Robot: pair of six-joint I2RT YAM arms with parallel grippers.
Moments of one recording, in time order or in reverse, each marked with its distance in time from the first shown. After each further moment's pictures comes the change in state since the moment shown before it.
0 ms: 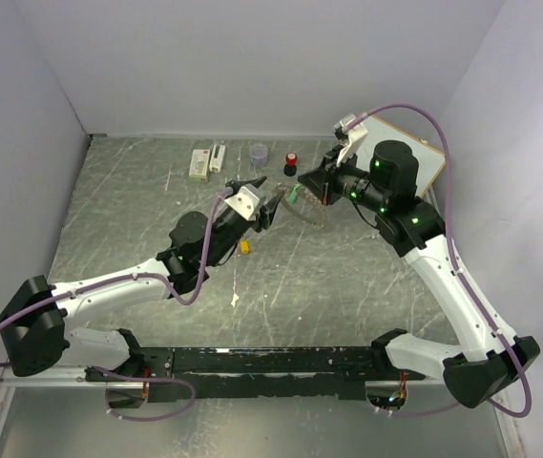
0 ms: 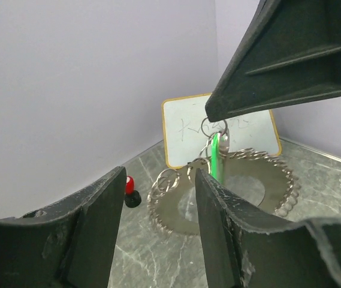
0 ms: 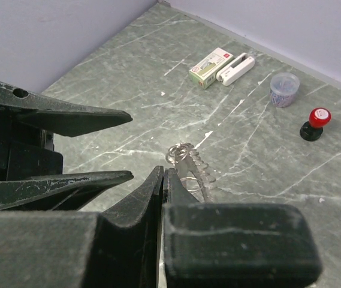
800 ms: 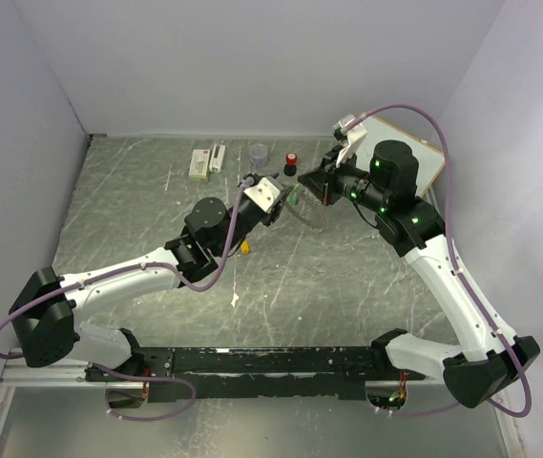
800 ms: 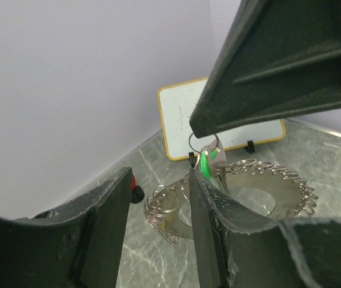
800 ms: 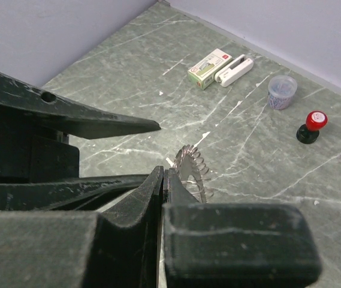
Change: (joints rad) left arm 0.000 0.068 0.131 -0.140 0.016 0.049; right arm -0.001 0.000 0.001 -0.004 -0.005 -0.031
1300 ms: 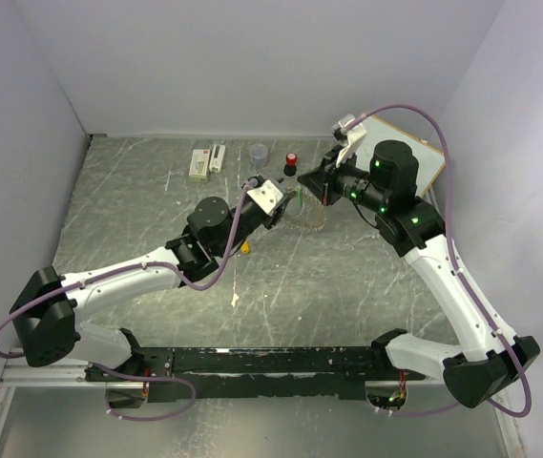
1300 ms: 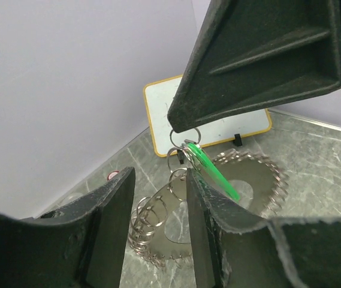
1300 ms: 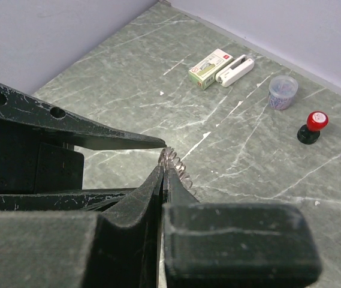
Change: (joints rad) left arm 0.000 0.016 0.011 -0.044 0.053 -0.008; right arm 0.000 0.000 0.000 0.001 -0.003 0.000
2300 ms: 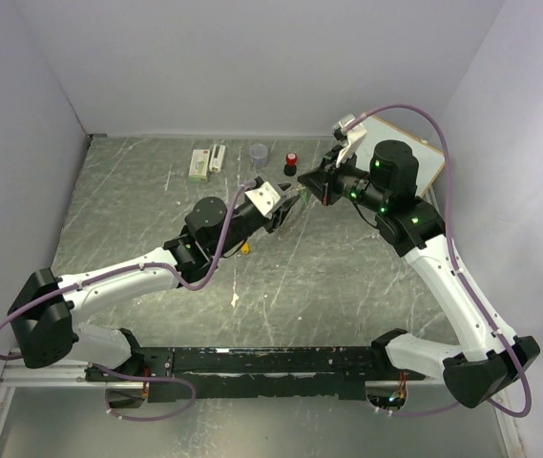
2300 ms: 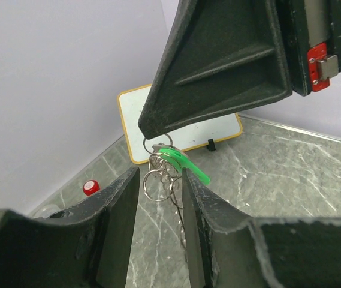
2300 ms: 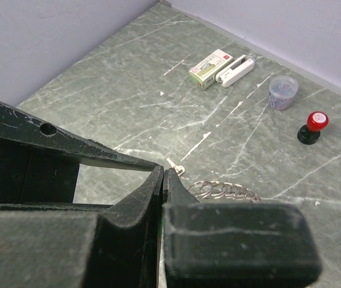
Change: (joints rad) left arm 0.000 -0.014 -0.002 -0.008 0.095 -0.056; right arm 0.000 0.000 0.000 0.001 -0.001 0.001
